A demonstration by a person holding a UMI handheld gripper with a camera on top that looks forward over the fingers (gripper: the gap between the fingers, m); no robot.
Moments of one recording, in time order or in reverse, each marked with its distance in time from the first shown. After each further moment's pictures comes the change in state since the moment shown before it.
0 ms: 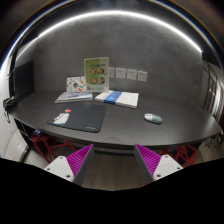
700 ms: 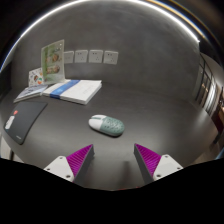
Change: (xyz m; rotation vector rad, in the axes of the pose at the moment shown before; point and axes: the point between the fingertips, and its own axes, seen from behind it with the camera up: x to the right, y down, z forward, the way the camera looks) arm 0.244 -0.008 0.173 -0.125 0.139 0.003
